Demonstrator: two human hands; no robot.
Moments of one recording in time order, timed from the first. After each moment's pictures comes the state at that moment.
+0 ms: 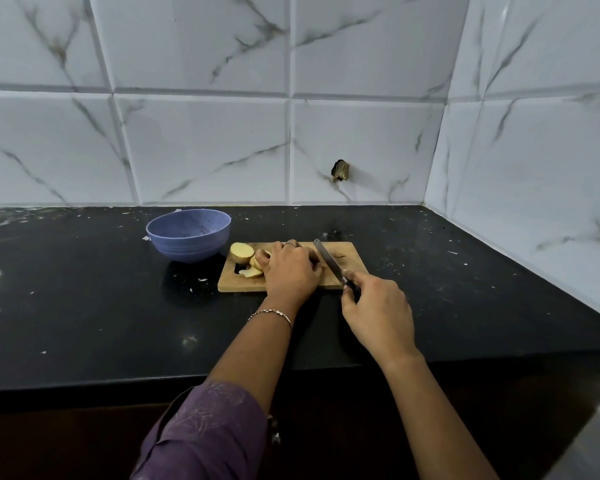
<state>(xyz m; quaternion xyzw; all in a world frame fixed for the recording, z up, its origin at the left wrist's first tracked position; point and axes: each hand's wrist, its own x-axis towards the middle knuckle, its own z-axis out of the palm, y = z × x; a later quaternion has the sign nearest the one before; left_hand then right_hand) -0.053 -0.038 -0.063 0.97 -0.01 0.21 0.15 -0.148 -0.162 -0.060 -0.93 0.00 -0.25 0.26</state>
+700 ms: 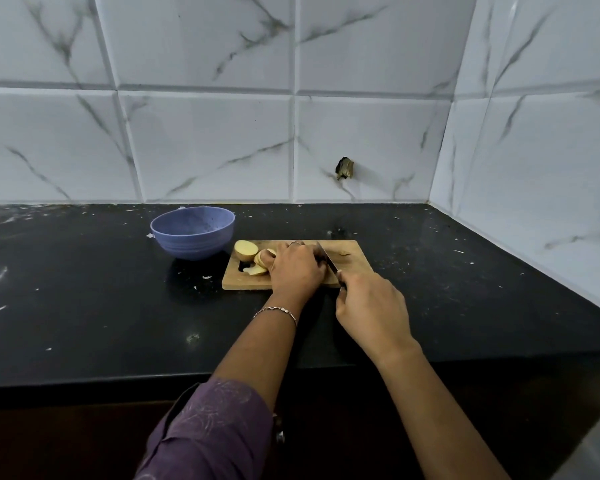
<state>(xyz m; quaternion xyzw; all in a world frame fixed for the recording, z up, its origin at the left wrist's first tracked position) -0.052 -0.039 -0.064 0.96 -0.01 0.20 0.20 -0.141 -0.151 -0.060 -0.95 -0.06 -0.25 0.15</state>
